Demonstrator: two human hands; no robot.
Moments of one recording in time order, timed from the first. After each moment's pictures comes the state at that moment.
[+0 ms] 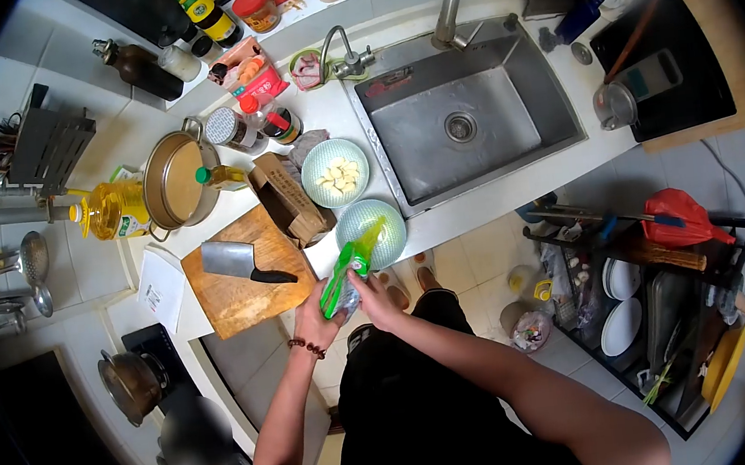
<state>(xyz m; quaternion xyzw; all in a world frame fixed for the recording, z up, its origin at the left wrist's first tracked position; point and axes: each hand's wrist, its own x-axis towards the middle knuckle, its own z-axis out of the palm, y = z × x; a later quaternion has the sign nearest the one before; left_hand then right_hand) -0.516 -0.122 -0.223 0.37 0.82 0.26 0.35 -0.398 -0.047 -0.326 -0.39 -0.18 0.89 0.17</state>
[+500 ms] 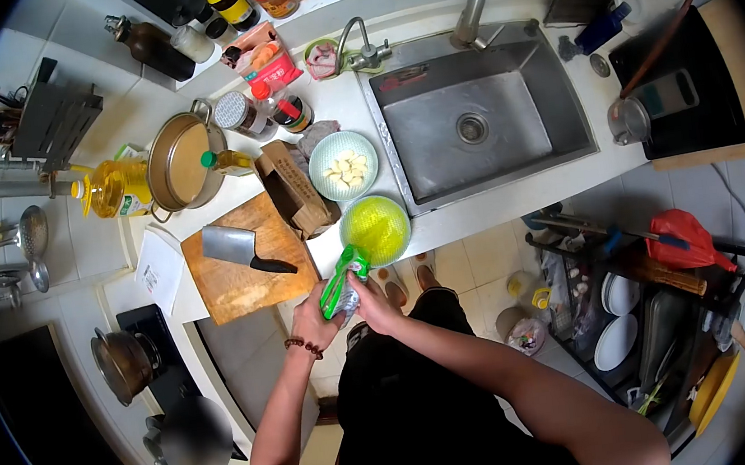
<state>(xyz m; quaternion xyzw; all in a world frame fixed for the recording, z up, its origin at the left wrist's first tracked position) -0.509 -0.128 -0.215 0.35 0.84 0.19 0.36 -0.391 -0.049 -0.319 -0.36 -0.13 0.92 0.09</state>
